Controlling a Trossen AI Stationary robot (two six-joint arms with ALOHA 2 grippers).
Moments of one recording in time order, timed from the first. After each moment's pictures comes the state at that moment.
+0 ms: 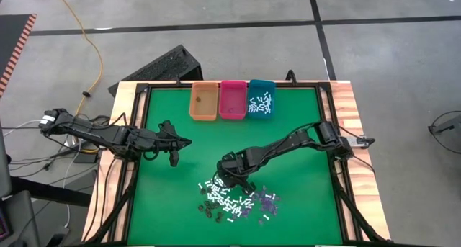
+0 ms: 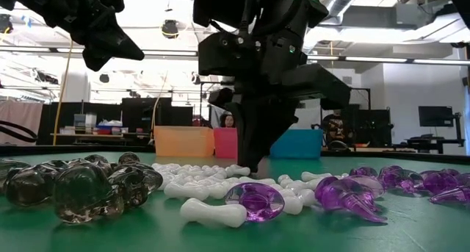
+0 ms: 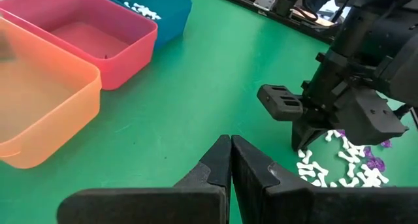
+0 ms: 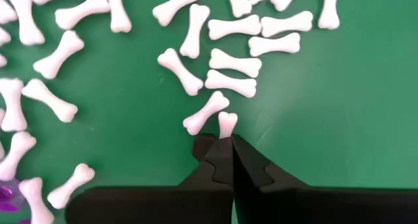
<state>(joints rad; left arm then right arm) -0.20 0.73 0.46 -0.12 -0.40 -0.47 0.22 2.11 1.54 -0.64 -0.03 -0.35</state>
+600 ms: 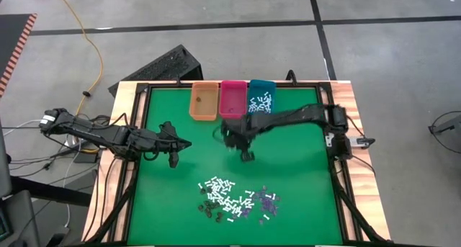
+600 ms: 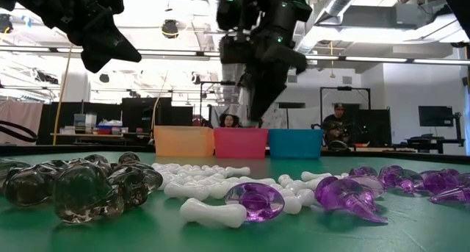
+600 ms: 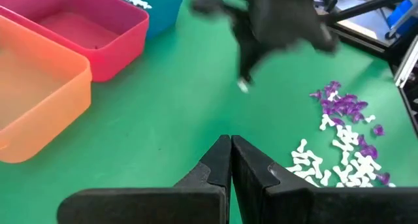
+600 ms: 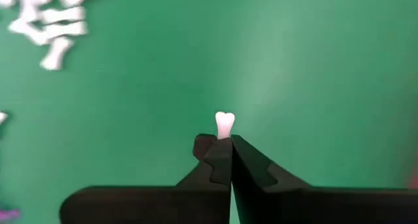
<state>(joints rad) -0.20 0.73 0.46 -0.14 -0.36 -0.48 -0.05 1.94 1.56 -0.83 -0.06 -0.29</state>
